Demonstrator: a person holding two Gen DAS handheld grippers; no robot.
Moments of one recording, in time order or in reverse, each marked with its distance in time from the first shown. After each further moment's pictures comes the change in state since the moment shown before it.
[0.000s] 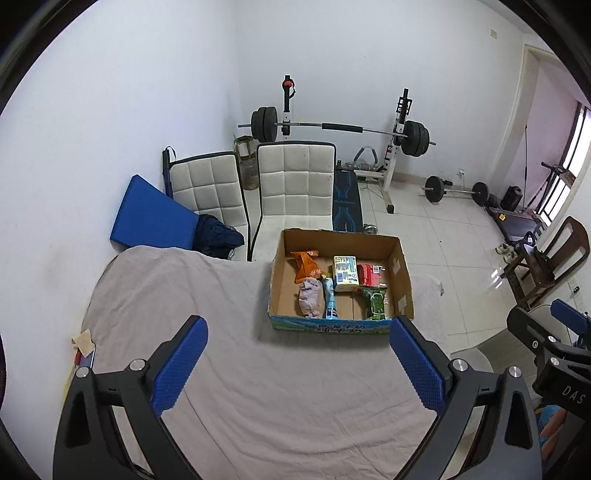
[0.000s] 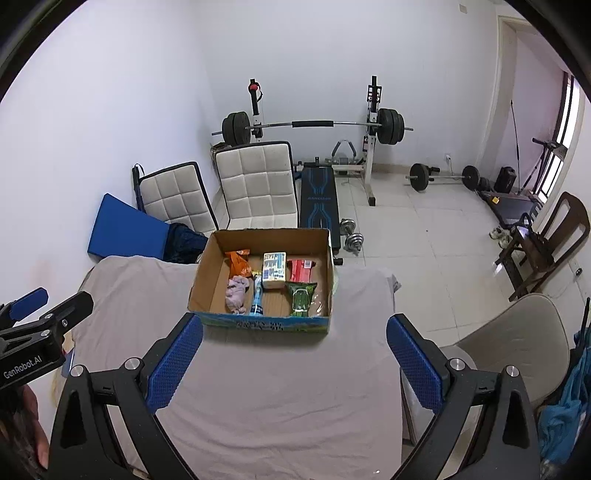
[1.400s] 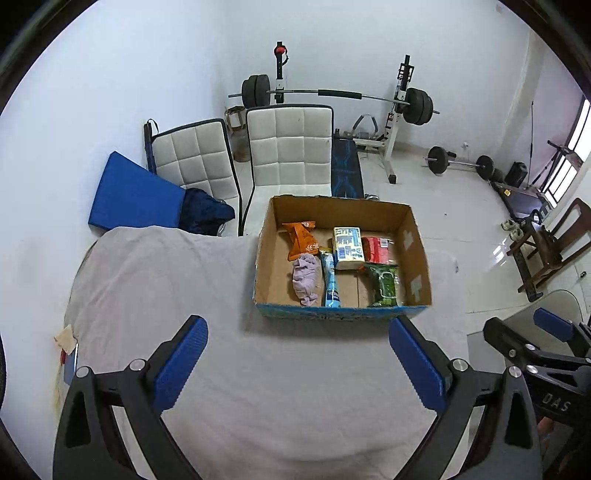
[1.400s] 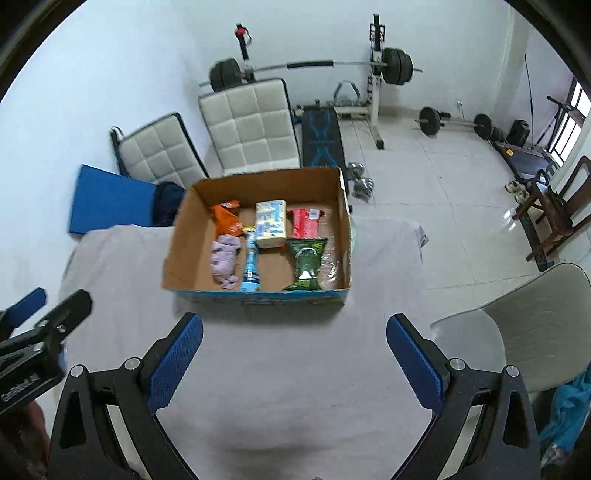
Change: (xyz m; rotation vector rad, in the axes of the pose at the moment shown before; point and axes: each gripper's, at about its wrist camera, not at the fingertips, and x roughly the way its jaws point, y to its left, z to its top) left arm 0.090 -0.011 -0.004 0.028 0.122 -0.011; right arm 0.147 -0.010 -0.014 0.057 0.195 0.032
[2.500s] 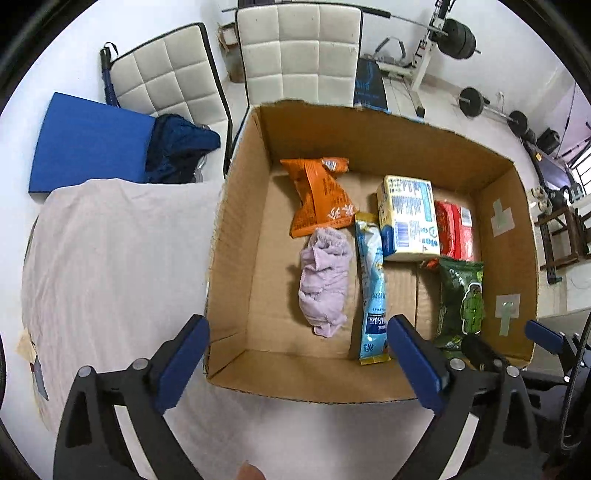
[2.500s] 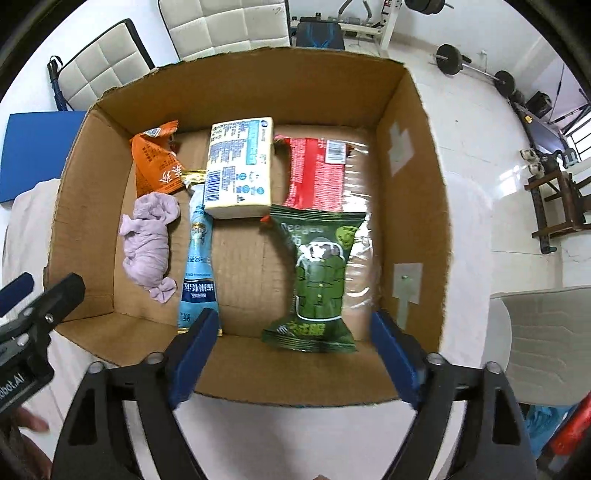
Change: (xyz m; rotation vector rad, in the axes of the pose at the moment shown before) left arm 0.274 0.014 0.051 -0.032 0.316 0.022; right arm 0.293 0.012 0.059 -0.049 0.370 -0.098
